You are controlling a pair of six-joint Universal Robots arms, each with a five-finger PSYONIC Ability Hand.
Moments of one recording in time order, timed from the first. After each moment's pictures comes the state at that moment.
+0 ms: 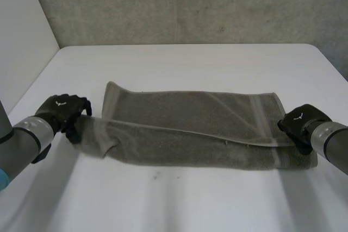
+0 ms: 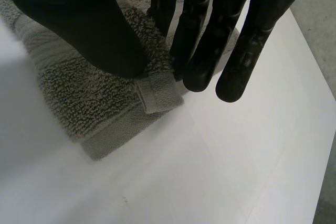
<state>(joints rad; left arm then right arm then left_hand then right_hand) 4.61 -1.88 -1.73 3.19 -1.36 3.49 1.73 -1.22 1.63 0.20 1.50 2.26 0.56 0.57 0.57 0.57 0.39 0.96 1.18 1.19 1.19 1.00</state>
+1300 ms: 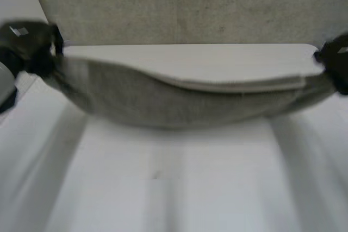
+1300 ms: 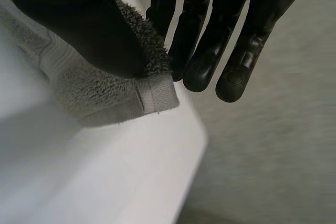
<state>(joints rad) 4.55 -1.54 -1.49 3.00 -1.43 3.40 1.70 -1.59 1.45 0.33 1.49 2.31 1.18 1.22 1.21 1.22 1.02 0.96 1.18 1.19 1.19 1.00</state>
